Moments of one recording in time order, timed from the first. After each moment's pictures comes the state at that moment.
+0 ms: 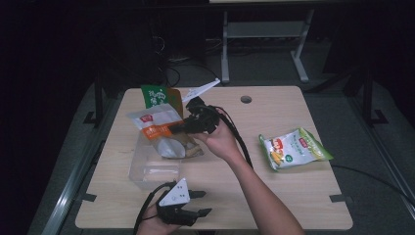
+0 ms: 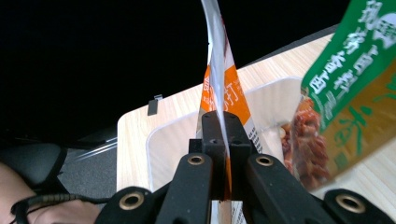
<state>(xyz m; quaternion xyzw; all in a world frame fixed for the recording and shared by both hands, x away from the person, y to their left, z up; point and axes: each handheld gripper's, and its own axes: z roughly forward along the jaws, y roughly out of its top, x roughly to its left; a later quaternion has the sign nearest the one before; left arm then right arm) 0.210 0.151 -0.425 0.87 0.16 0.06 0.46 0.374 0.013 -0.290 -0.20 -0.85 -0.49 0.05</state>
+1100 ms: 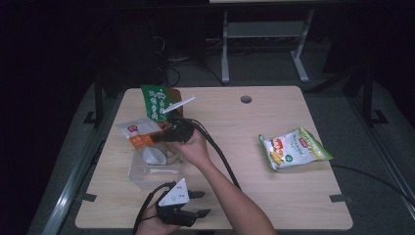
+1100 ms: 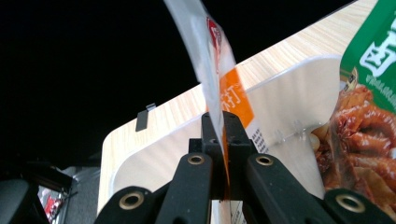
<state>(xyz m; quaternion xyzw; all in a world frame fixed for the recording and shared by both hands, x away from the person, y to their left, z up) 0.210 0.153 -0.427 0.87 0.16 0.06 0.46 0.401 0.079 -0.367 -0.24 -0.83 -0.50 0.10</state>
